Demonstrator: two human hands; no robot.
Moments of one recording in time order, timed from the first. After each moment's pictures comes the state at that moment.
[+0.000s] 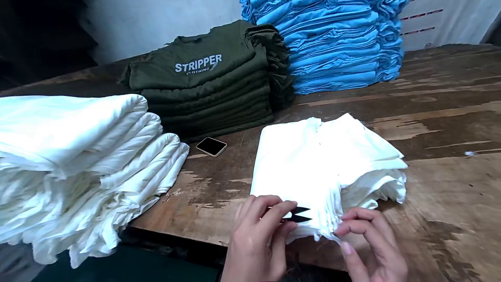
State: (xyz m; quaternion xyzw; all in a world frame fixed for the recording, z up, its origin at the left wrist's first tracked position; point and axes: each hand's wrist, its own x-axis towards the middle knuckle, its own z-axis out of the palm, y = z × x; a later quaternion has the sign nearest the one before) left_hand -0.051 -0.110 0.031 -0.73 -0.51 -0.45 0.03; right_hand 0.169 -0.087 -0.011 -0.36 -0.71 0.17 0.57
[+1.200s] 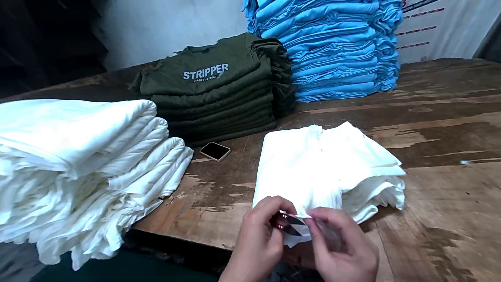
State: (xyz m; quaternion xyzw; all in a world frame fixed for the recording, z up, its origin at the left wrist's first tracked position) left_hand -0.061 -0.091 0.022 -0.71 -0.44 -0.51 -0.18; right_hand 0.111 -0.076 0.000 -0.31 -0.67 0.12 0.66
